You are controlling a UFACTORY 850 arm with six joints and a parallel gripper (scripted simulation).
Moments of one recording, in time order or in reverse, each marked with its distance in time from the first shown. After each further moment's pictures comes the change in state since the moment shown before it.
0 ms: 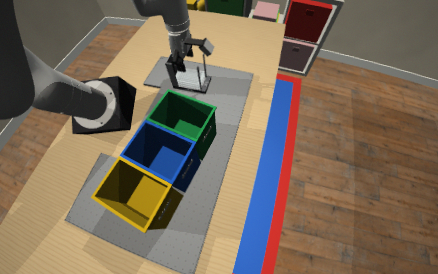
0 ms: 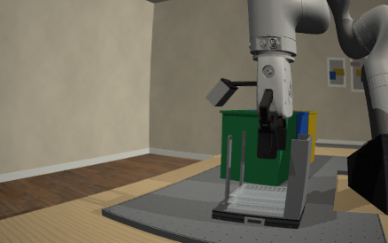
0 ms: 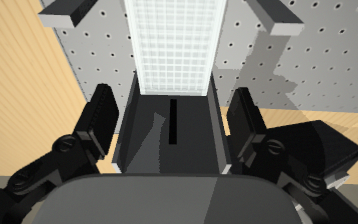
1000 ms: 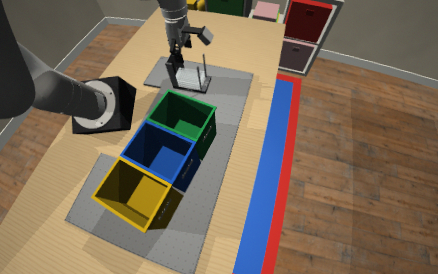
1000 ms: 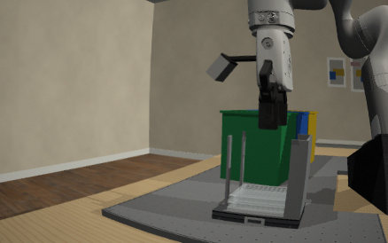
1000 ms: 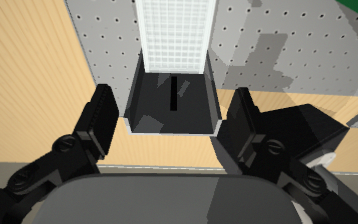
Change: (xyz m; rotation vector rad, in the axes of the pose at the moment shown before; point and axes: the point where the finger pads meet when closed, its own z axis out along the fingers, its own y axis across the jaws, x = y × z) arm 0.000 0.000 -0.045 0.000 0.000 0.000
